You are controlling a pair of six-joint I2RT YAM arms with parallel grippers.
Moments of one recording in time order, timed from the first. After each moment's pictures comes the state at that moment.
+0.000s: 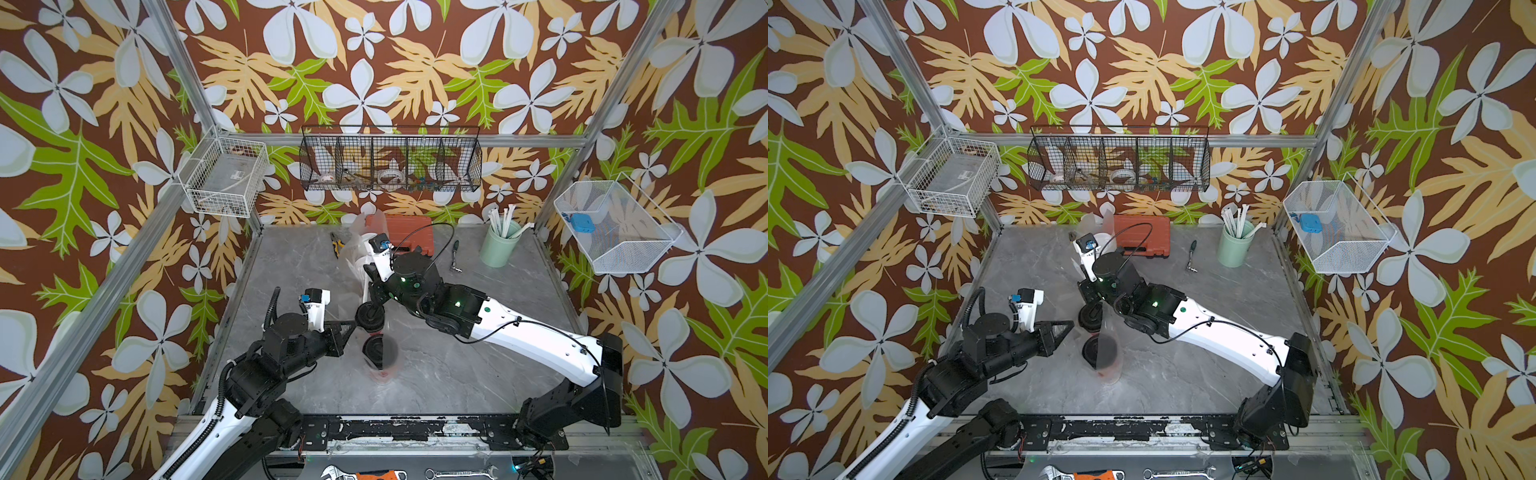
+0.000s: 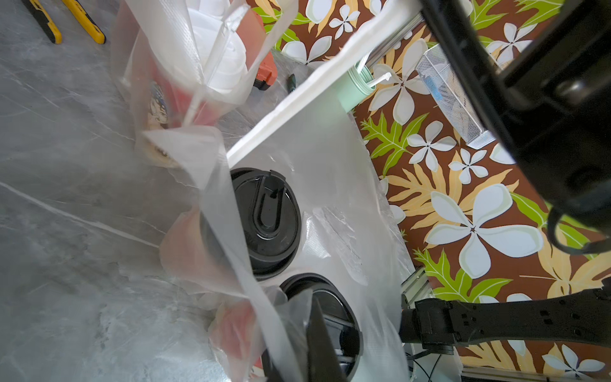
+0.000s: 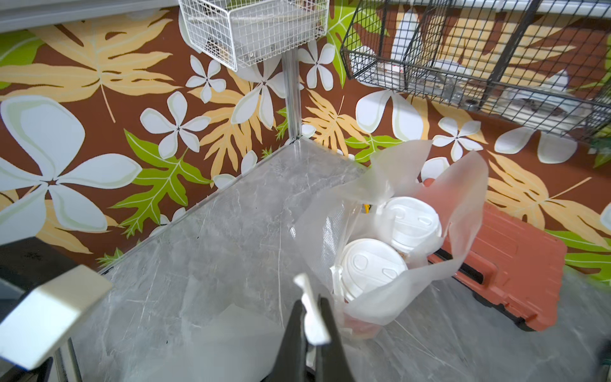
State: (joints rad) left arm -0.60 0.57 0.70 -0.54 0.17 -0.72; right arm 1.04 1.56 1.51 -0.27 0.30 0.13
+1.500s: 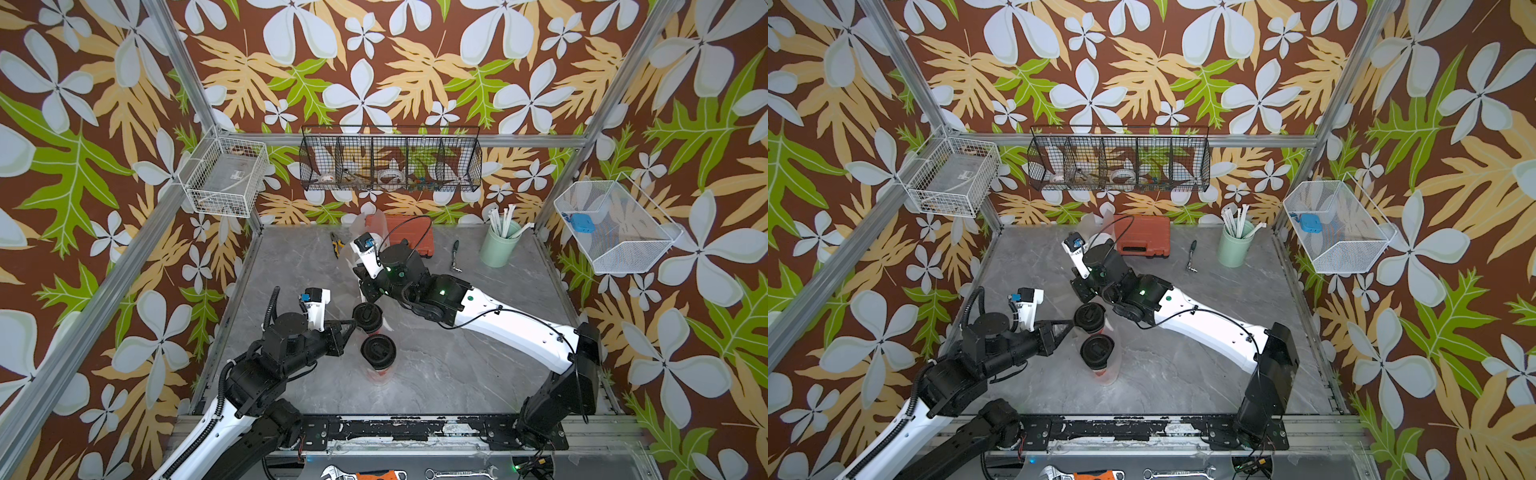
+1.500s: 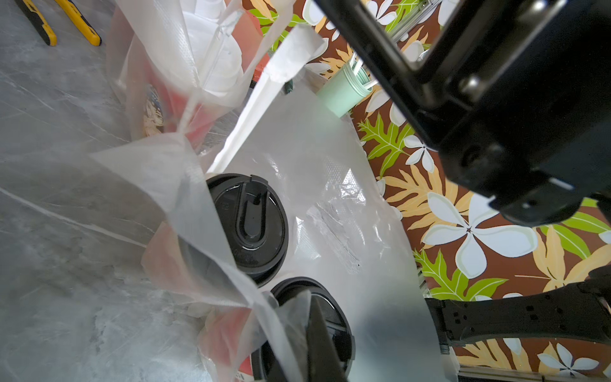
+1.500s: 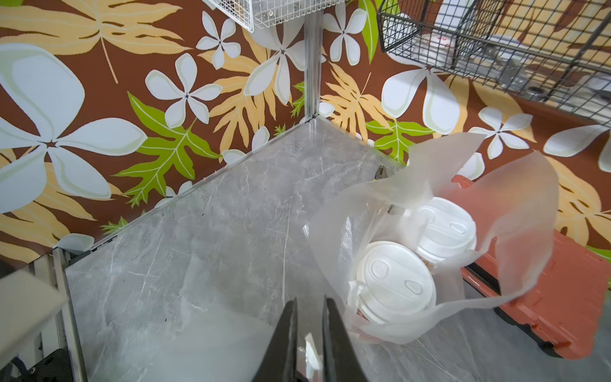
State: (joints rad) left arm -0.60 0.57 0.70 -0.54 0.17 -0.72; right arm 1.00 1.70 1.63 -0.34 0.17 0.08
